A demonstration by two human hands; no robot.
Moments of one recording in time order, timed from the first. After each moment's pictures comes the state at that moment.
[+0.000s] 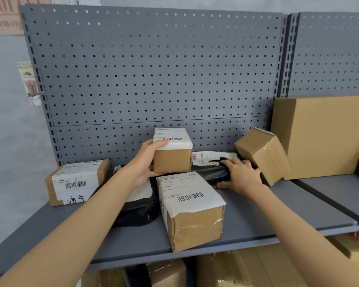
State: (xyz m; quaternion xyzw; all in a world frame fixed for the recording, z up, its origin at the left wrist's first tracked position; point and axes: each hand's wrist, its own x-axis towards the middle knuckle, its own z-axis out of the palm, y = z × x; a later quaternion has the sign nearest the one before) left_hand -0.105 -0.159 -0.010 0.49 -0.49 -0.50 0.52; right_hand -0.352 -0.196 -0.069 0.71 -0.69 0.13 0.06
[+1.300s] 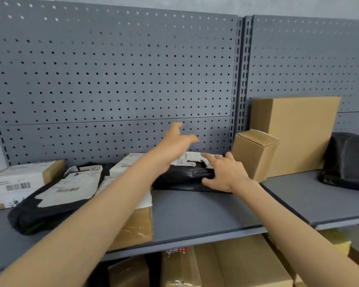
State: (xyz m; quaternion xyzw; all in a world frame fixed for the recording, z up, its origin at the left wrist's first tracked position) left_hand -0.281 -0.144 0.023 0.52 -0.65 -0.33 0.44; right_hand -0.439 -0.184 -0.058 0.76 -0.62 0.16 0.13
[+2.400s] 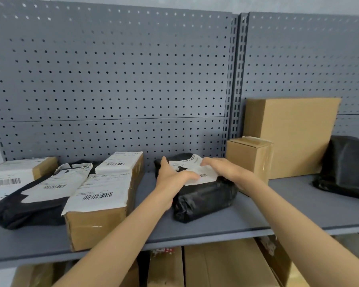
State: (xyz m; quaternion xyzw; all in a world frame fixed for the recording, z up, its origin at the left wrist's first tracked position) left_hand -0.317 -0.158 -0.061 0.55 -0.50 -0.42 0.52; right_hand -0.473 -0.193 -0.038 0.65 -0.61 0.27 -0.37
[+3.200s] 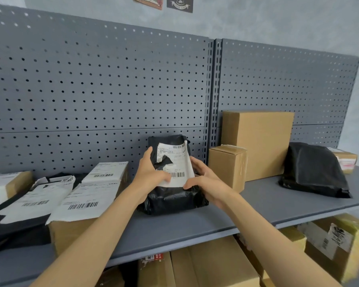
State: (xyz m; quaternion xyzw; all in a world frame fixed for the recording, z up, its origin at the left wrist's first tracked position) left_hand -0.279 -0.157 -0.030 0.49 -0.61 -0.37 0.50; right_hand -0.449 -0.146 -0.051 0.60 -0.41 0.49 -0.48
